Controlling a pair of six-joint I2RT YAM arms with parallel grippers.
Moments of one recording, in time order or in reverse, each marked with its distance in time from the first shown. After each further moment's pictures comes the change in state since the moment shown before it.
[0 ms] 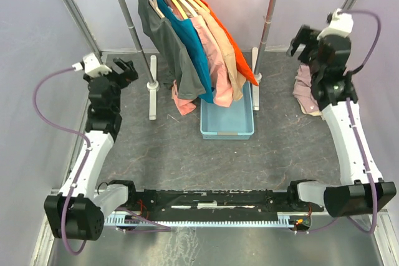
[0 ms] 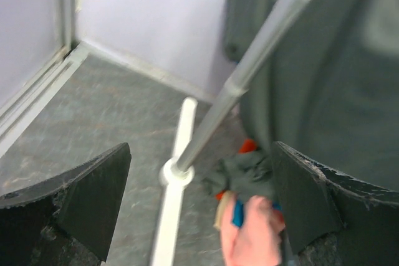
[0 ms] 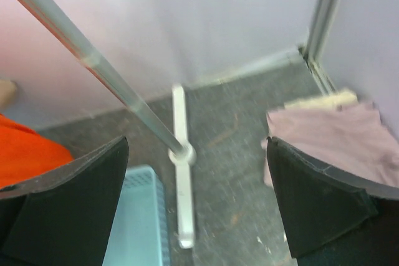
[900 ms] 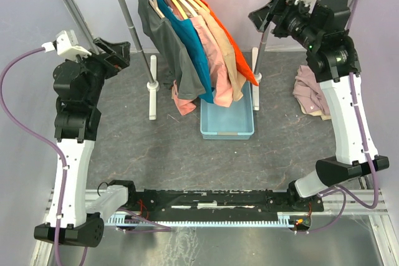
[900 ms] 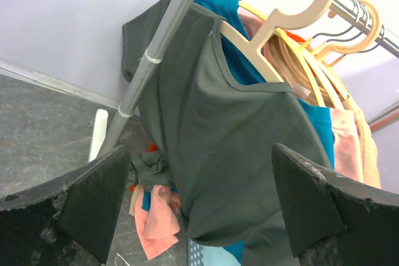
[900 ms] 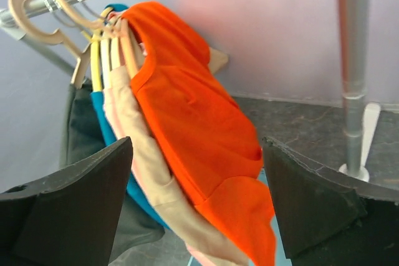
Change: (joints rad) left arm 0.000 -0.050 0.576 -0.552 0.258 -0.147; right arm 0.158 0.311 0.756 -0.343 -0.449 0.193
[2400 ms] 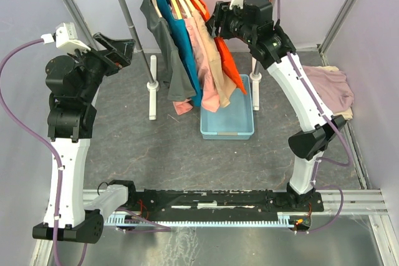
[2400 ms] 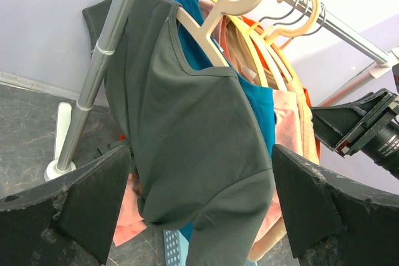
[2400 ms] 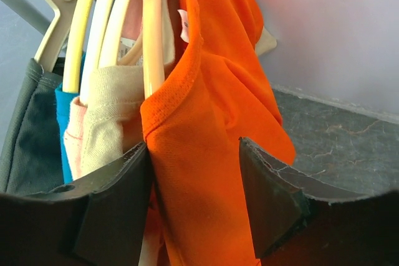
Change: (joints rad) left arm -0.006 0.029 0.129 -0.103 0.135 -0.038; right arm 0.299 0.358 0.210 0.043 0.150 -0.115
